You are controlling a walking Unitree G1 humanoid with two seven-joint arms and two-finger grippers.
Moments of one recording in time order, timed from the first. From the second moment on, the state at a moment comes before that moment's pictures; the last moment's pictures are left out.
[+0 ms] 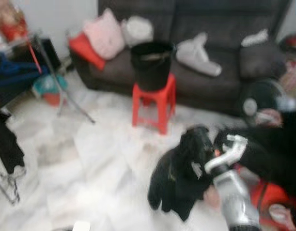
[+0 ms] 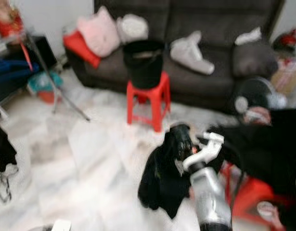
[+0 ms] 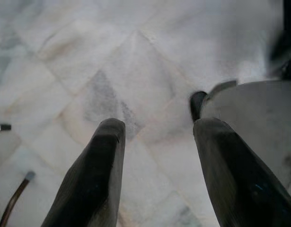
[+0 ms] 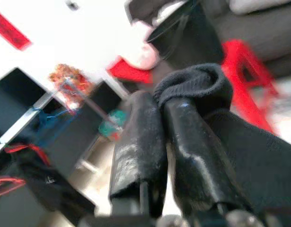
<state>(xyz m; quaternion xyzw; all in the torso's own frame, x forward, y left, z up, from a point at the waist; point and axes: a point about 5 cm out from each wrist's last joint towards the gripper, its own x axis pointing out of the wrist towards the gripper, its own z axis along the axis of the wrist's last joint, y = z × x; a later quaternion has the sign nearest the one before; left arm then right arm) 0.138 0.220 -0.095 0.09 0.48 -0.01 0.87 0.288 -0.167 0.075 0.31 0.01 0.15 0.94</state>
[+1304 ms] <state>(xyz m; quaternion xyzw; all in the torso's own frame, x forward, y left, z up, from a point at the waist) 0.229 0.235 -0.023 0.14 0.22 -0.06 0.96 0.346 -0.155 0.081 -0.10 0.12 0.23 0.96</state>
